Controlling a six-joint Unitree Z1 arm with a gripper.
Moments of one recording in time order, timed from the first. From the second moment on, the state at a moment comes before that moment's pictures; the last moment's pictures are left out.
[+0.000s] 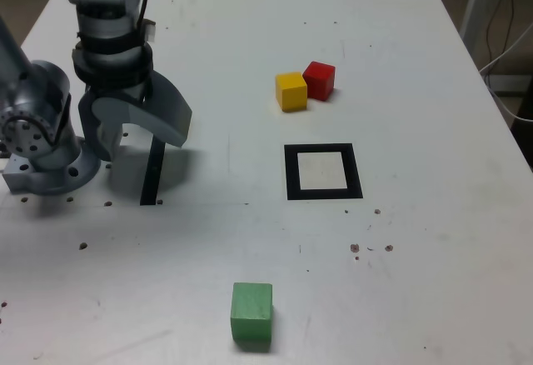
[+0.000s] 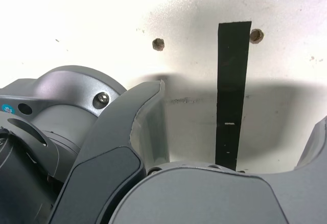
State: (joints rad) arm 0.07 1.38 -0.60 0.92 0.05 0.11
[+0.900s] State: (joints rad) arm 0.07 1.35 -0.79 1.11 0.09 0.16
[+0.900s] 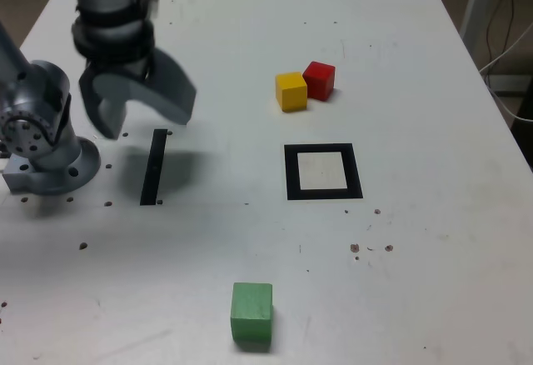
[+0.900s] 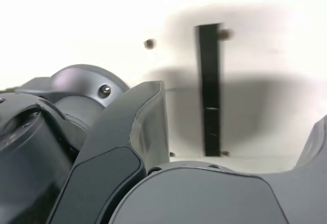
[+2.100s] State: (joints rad) arm 0.31 2.01 -1.70 1.33 0.27 0.87
